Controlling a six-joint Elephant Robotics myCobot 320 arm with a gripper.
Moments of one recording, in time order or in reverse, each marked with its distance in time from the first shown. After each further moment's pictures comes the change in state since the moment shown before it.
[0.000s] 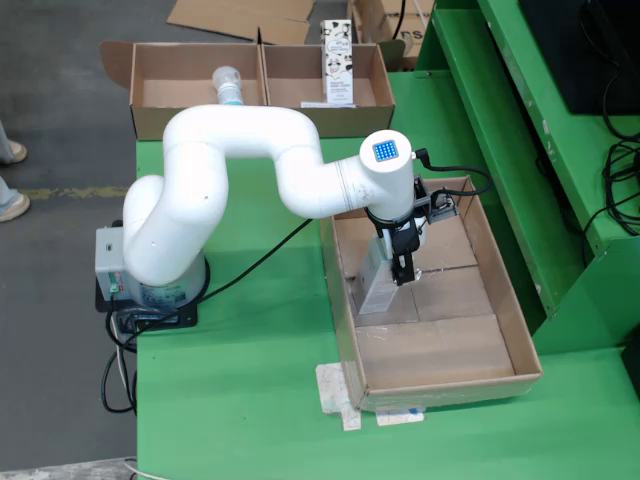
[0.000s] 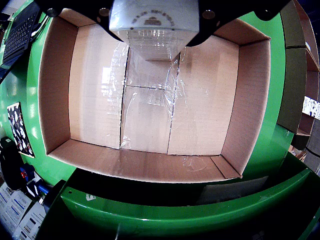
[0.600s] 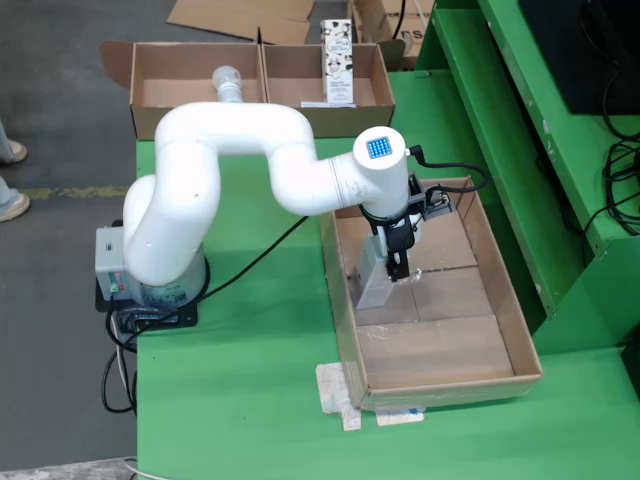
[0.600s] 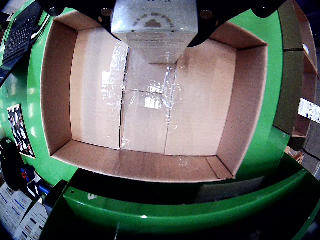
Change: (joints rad) arm 0.000 0.068 -0.044 -0.002 0.008 -0.006
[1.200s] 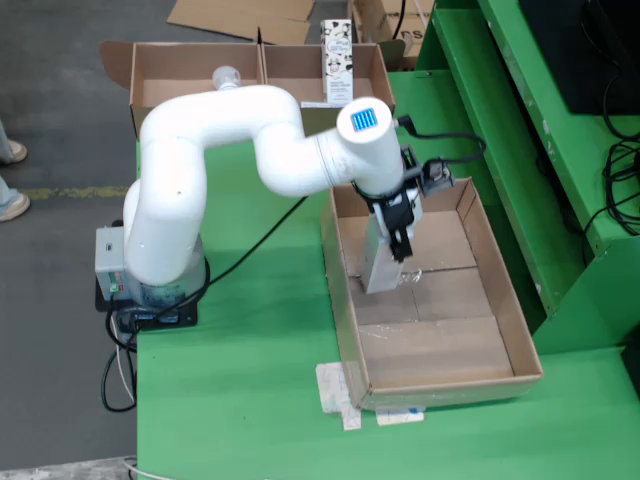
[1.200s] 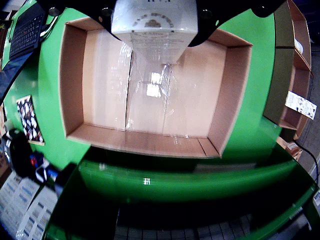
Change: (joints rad) arm 0.008 0.124 0.104 -0.147 -0.003 0.009
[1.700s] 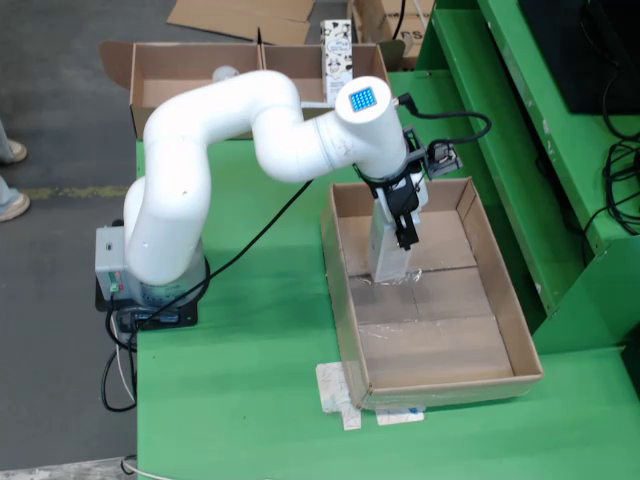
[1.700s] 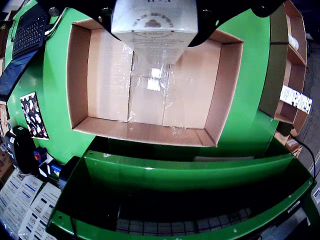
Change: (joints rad) arm 0.012 -0.015 0.213 -0.149 -0.008 0.020
